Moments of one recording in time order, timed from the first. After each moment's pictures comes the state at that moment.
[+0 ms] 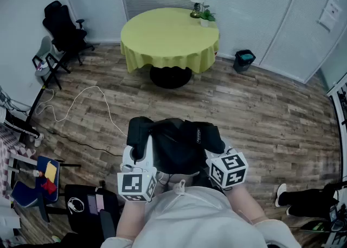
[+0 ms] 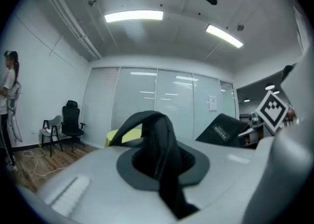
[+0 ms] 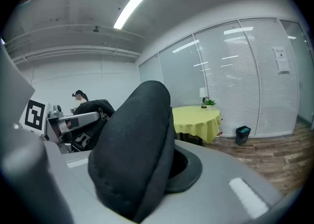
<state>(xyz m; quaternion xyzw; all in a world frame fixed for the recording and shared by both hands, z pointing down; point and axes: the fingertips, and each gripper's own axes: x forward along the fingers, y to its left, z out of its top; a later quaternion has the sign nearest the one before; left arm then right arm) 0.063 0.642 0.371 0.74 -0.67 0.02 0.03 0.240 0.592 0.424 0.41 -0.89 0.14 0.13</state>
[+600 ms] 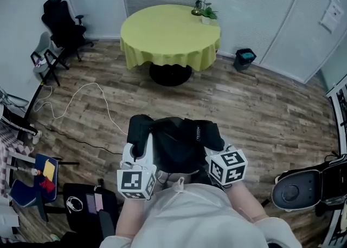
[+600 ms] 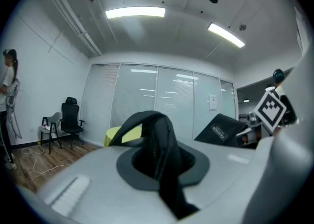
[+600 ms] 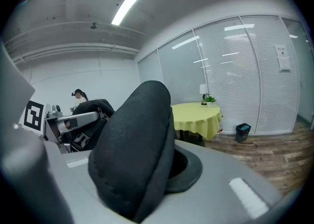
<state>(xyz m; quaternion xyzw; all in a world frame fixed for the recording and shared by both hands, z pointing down) 0.048 0.625 0.379 0.75 -0.66 0.02 0.05 0.224 0.575 0.432 0.41 -0.89 0.15 0.15</state>
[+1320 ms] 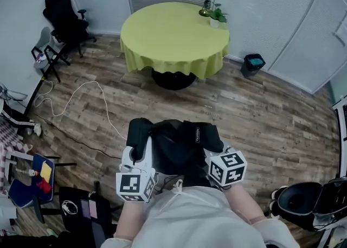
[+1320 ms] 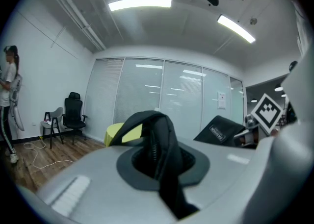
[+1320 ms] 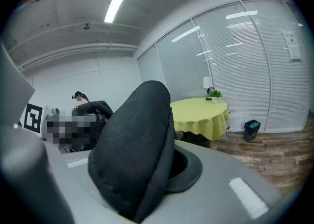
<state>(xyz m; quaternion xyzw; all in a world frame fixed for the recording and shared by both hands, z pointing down) 0.048 0.490 0.402 0.72 -0.69 0.03 0.07 0.221 0.426 0.458 0.37 -0.90 0.18 0.16</state>
